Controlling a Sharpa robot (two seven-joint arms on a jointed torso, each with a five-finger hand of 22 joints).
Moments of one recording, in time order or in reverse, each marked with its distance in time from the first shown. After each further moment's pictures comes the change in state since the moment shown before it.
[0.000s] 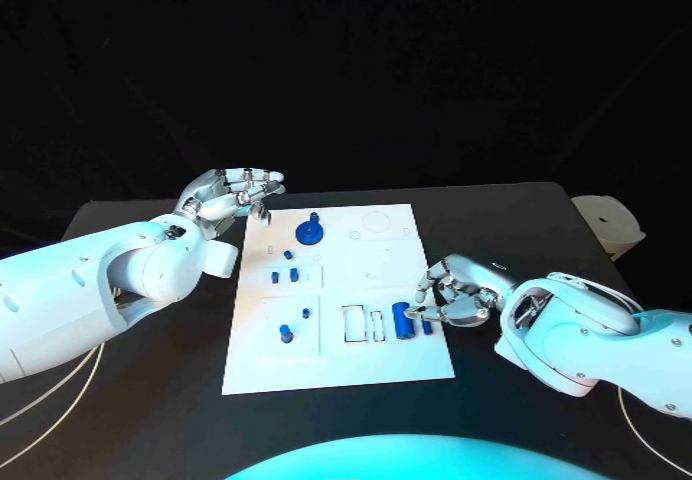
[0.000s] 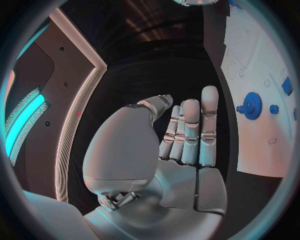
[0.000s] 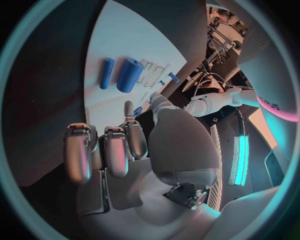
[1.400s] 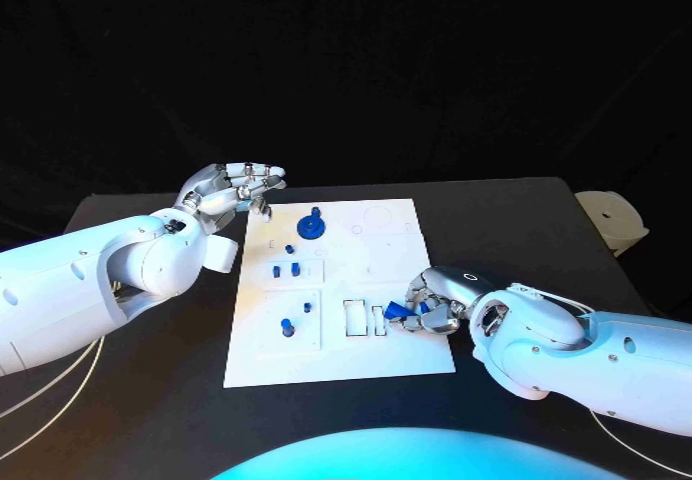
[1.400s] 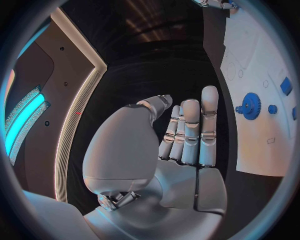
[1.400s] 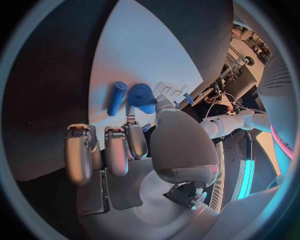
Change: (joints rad) left arm 0.000 -0.009 -0.001 0.005 0.000 0.008 -0.004; left_hand -0.008 0.000 0.000 0.000 0.000 0.000 0.000 0.000 0.001 -0.004 -0.003 0.005 0.002 -0.002 0.002 0.000 0.000 0.000 0.000 0.000 -0.003 -0.004; right arm -0.069 0.144 0.001 -0.092 -0.194 0.031 -0.171; right_hand -0.052 0.045 -0.128 0.000 -0.037 -0.003 -0.004 0.023 0.021 0.000 0.000 0.000 -0.001 0.000 0.000 0.004 -0.001 0.000 0.000 0.001 0.018 -0.001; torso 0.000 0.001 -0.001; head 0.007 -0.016
